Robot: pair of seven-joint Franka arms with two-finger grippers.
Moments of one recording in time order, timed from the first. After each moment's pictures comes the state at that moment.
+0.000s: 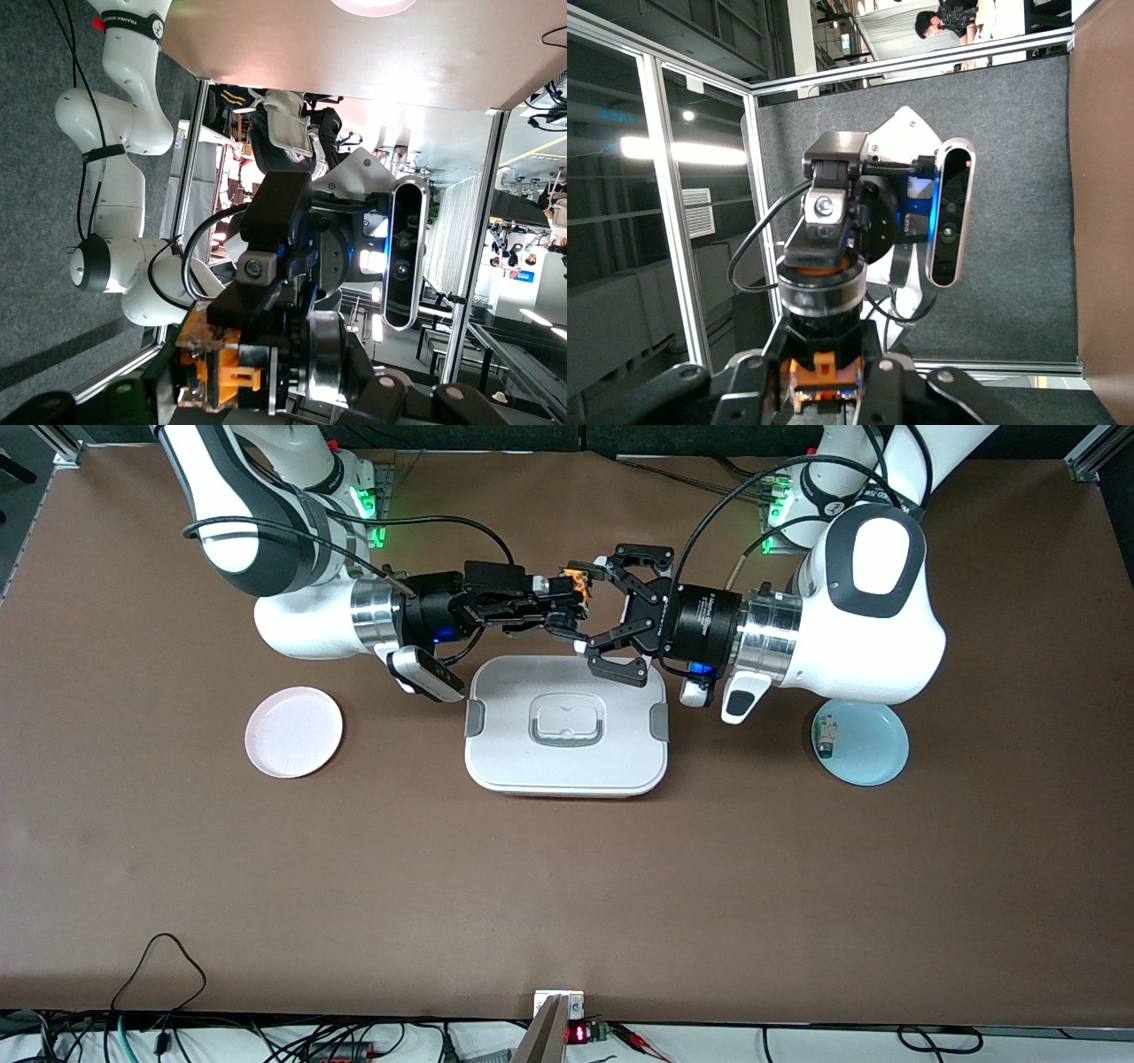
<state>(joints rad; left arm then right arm) 0.04 0.39 -0.56 -1.52 -1.38 1.89 -1.47 0.40 0.23 0.12 -1.84 2.01 1.92 -0.54</state>
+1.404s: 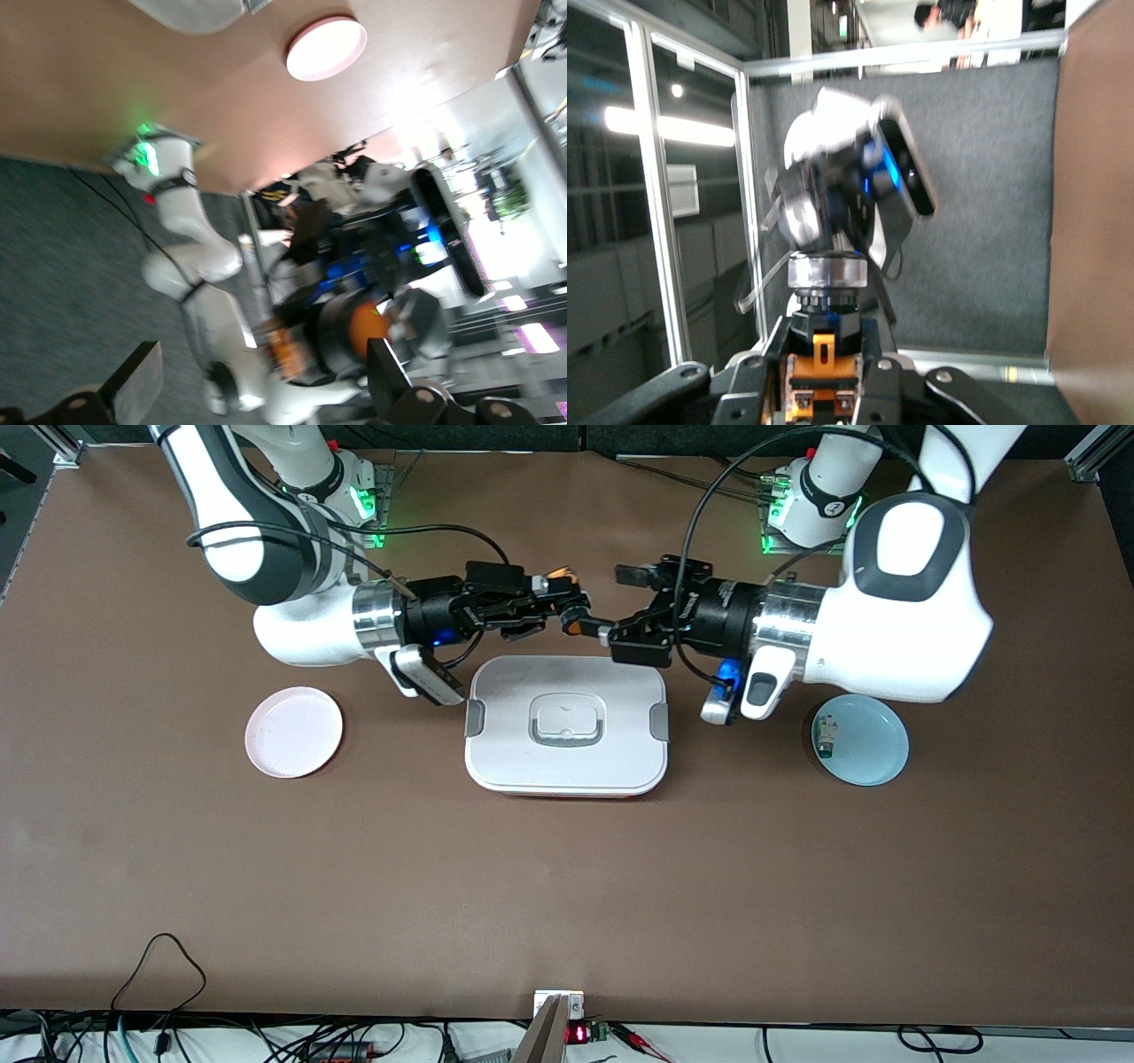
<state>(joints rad) 0.08 0.39 -0.55 -1.43 -1.06 1.66 -1.03 0.35 0.24 0.12 -1.85 1.95 1.89 -0.60</state>
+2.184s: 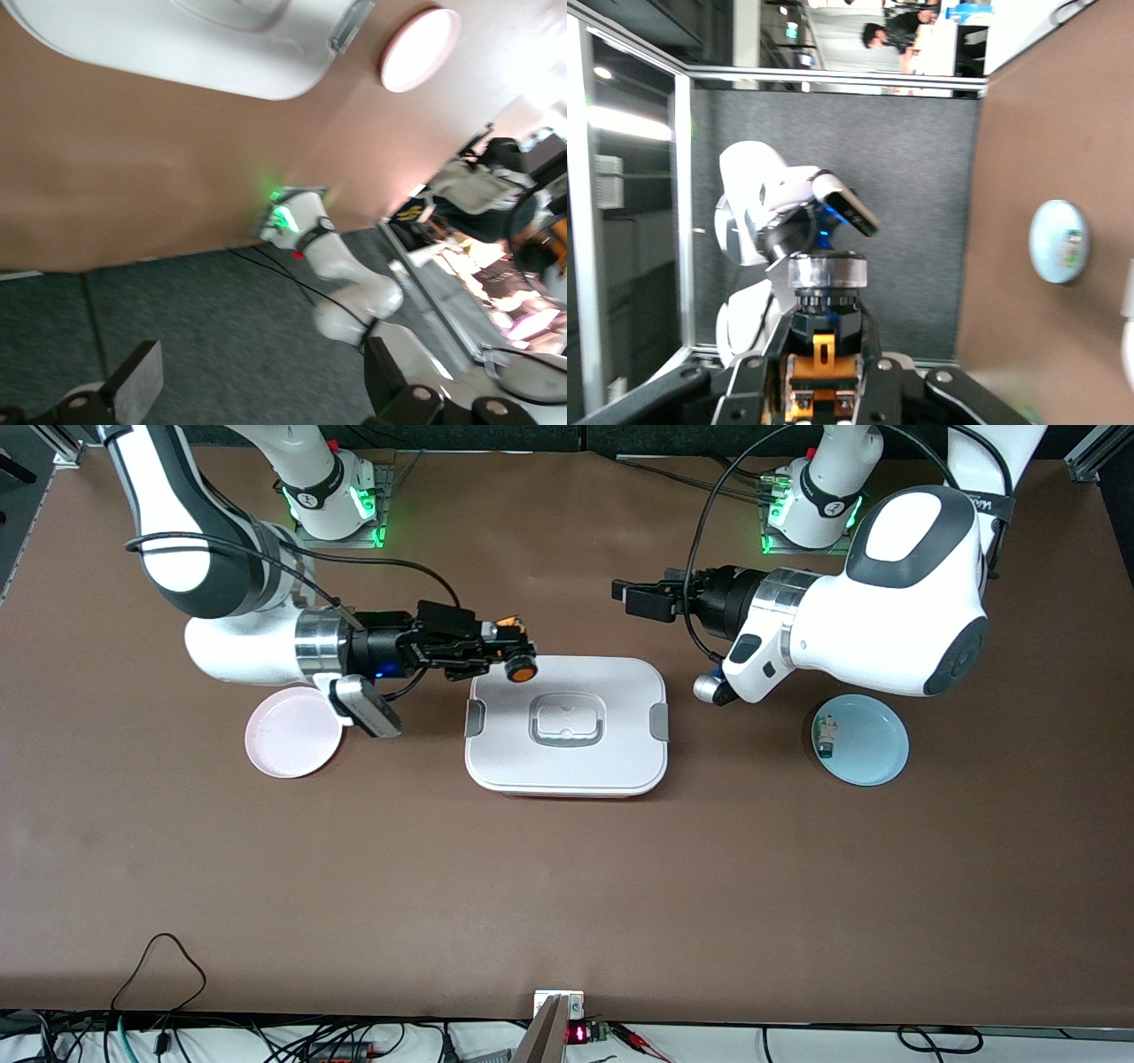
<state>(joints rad) 0.09 0.38 -0.56 -1.43 -0.76 1.50 -0.72 0.25 0.24 0.12 -1.84 1.69 1.90 -0.60</state>
